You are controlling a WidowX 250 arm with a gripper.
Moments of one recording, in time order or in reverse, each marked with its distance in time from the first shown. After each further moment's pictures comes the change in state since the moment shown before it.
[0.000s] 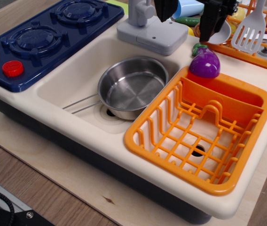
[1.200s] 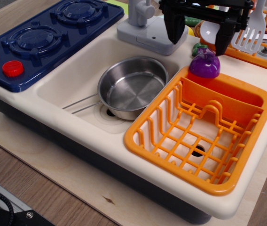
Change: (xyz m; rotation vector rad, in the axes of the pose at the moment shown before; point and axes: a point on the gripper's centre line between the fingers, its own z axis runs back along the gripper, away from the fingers) arm 0.018 -0.013 -0.038 -0.037 0.000 0.222
